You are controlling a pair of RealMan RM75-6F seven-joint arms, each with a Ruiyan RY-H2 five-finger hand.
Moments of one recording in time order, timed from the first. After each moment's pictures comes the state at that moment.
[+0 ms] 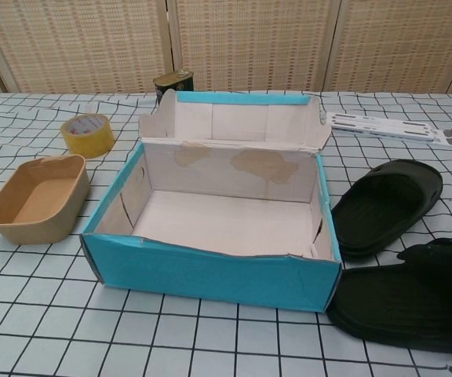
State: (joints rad) left arm -0.12 -1.10 -0.08 -1.59 1.35 1.37 -0.04; right arm 0.41 -1.26 -0.14 -1.53 -1.57 0.89 0.05
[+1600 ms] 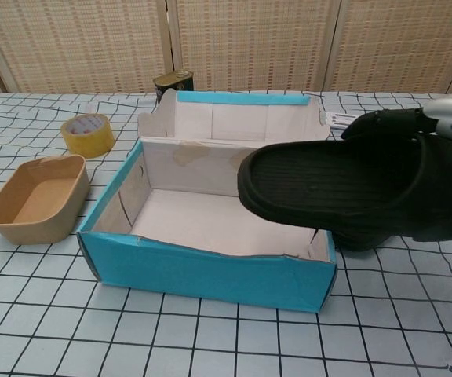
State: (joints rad) left arm -0.13 -1.09 -0.07 -1.60 1.33 1.34 -0.04; right arm 0.44 -1.19 0.05 -1.95 -1.49 1.07 -0.40
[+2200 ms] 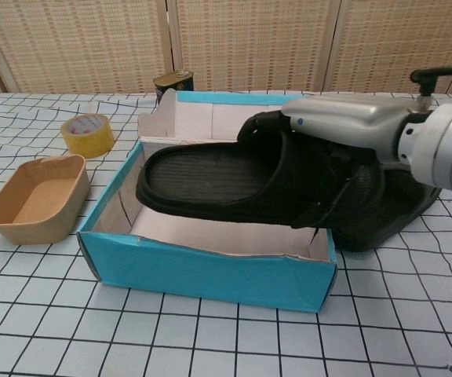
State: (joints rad) left arm -0.13 -1.08 -0.07 -1.60 1.32 1.31 -0.05; right arm 0.70 -1.44 0.20 -2.00 -0.96 0.99 -0.78
